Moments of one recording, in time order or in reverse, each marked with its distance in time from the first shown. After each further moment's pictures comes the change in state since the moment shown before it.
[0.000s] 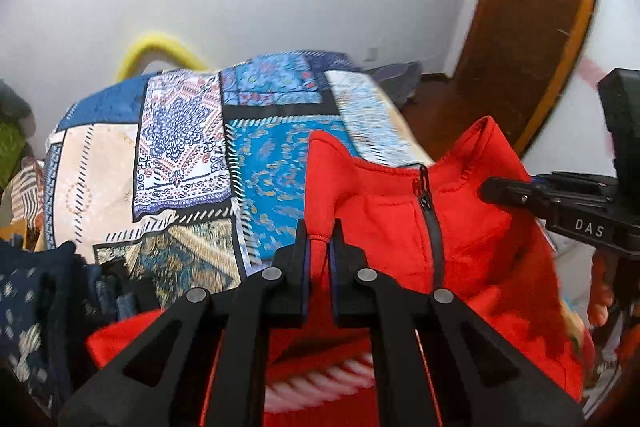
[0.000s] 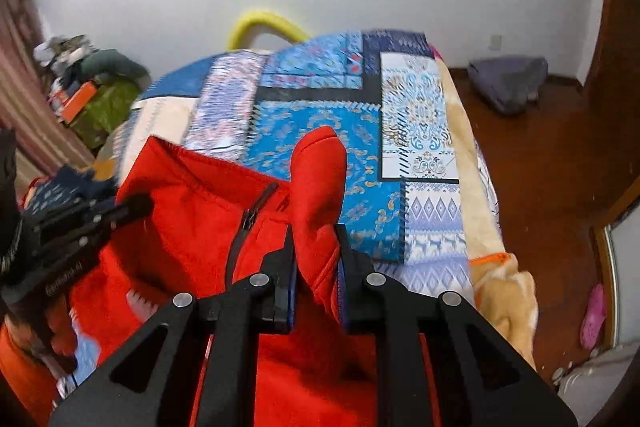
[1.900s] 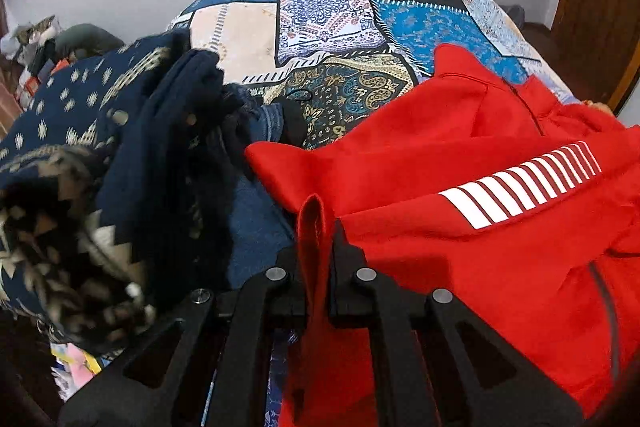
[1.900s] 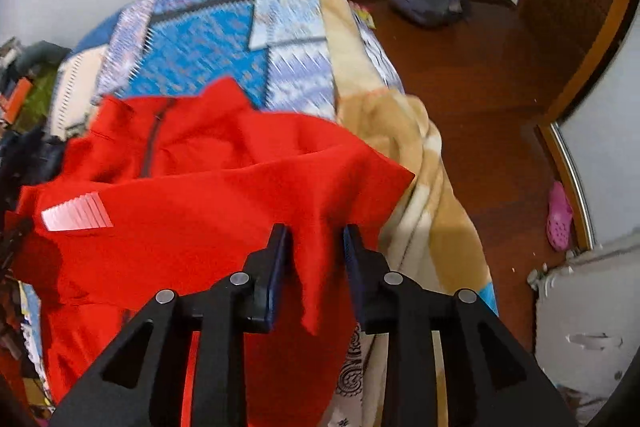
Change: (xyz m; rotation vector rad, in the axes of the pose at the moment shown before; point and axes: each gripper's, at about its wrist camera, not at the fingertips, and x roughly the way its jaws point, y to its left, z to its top) left arm -0.015 0.068 -0.144 -0.076 0.201 0.402; right arm 0.014 -0.115 -0.102 0.189 0.237 -0.231
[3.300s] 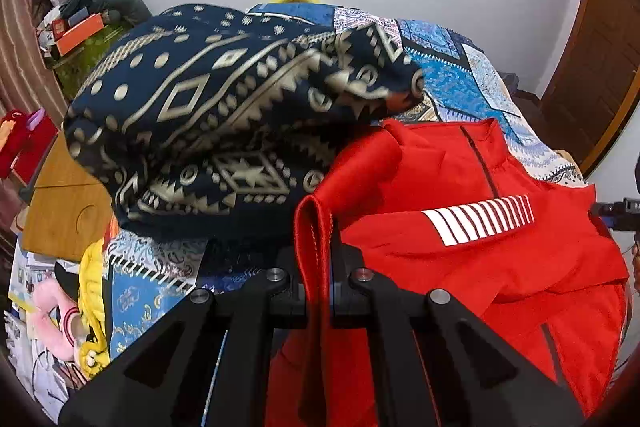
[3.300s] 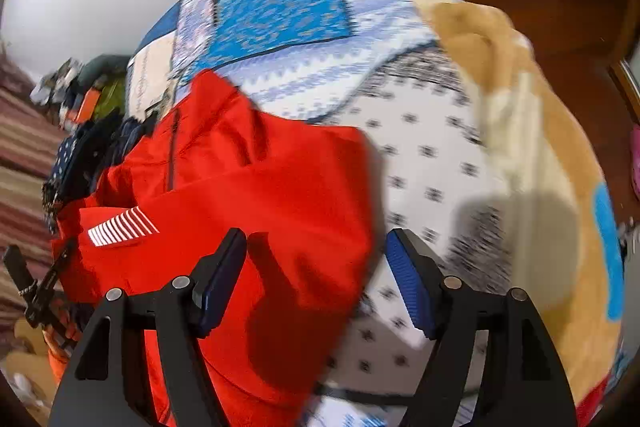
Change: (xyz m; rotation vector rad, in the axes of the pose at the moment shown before) left arm -0.082 0.101 -0.089 -0.213 -0.136 -0.117; right arm 0.008 0.040 -0.040 0.061 0.092 0.420
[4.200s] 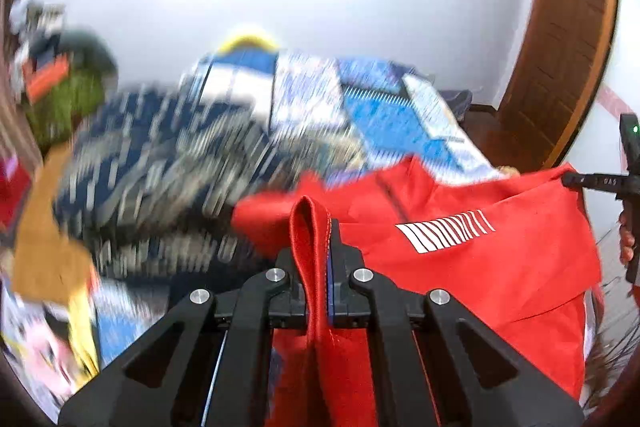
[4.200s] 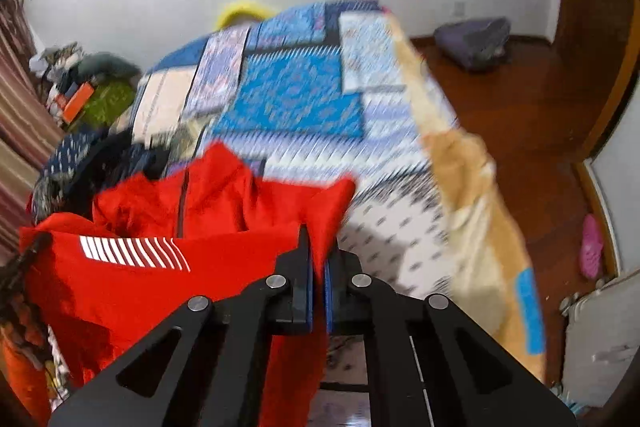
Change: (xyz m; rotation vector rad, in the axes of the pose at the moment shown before) left arm -0.067 -0.058 0.043 0.130 -0.155 -0.130; right arm -0.100 0.050 0.012 -0.143 -0.301 -0.228
